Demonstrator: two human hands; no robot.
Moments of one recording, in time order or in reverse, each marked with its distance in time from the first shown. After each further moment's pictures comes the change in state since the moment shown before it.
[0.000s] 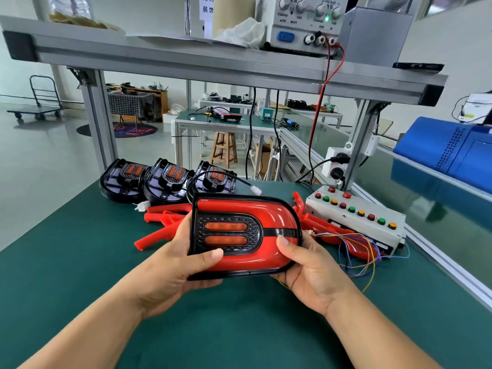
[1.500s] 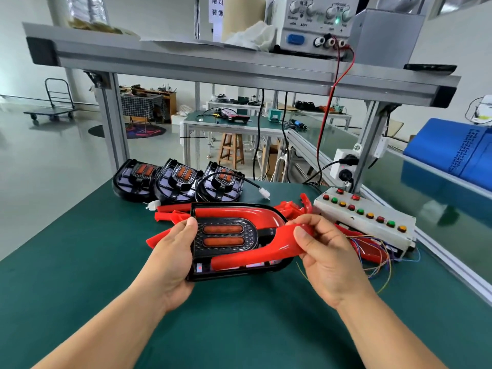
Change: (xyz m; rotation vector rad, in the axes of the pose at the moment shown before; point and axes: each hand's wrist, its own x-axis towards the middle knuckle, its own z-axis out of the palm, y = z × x) left_hand 0.010 0.000 0.006 -0.290 0.520 -0.109; right_hand -0.002 -0.007 0.003 -0.109 0.053 -0.341
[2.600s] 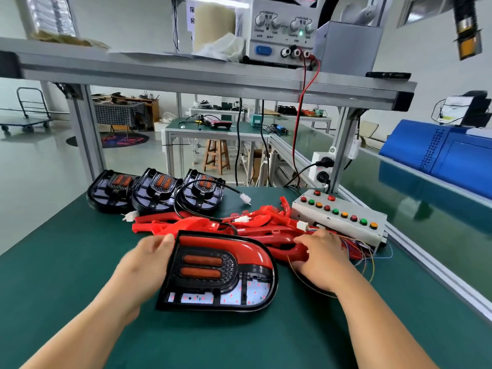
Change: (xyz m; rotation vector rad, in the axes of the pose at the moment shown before) left_hand 0.010 0.000 -0.021 0.794 0.207 0.110; right_hand 0.023 -0.017 -0.061 -1.784 0.015 0.284
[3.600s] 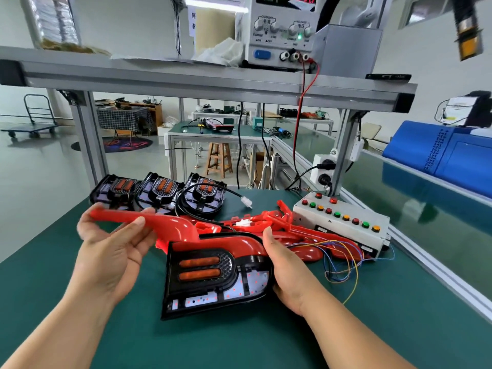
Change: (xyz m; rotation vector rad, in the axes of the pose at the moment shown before) left_hand 0.005 0.022 -0.026 -1.002 0.092 0.306; right_hand -0.018 -0.065 0.024 1.344 -0.325 -0.062
